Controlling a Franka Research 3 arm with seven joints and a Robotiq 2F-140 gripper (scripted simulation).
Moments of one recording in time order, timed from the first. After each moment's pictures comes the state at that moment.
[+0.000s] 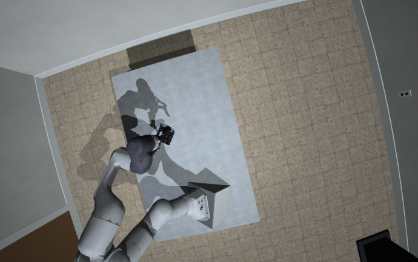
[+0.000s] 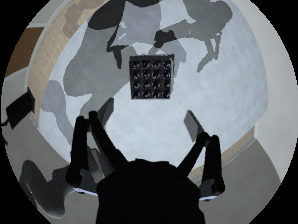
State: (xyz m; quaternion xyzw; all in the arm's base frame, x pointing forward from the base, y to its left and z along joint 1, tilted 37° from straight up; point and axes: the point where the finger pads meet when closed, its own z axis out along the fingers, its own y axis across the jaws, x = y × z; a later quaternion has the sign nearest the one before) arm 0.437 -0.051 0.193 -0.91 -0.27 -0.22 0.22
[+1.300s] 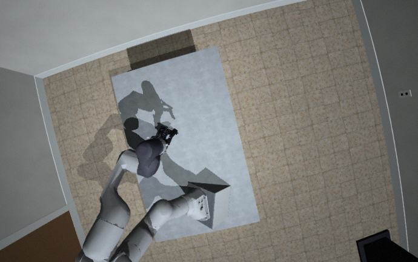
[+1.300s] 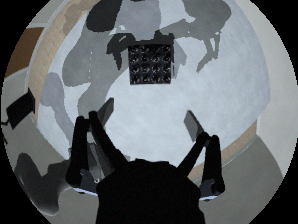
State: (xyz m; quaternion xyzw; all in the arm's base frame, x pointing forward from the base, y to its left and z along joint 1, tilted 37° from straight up) arm 0.409 -0.073 0.168 -0.91 -0.26 -0.22 0.23
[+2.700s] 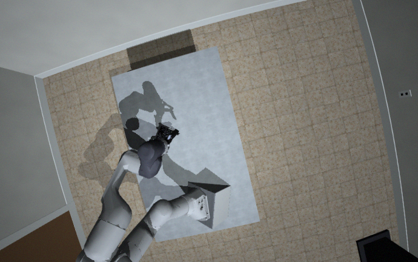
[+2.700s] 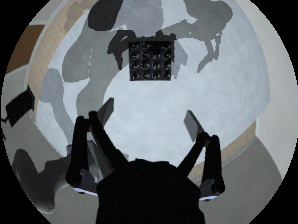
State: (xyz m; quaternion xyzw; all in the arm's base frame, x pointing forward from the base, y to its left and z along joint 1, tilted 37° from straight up) arm 0.403 -0.078 0.163 -0.91 -0.26 -0.22 0.23
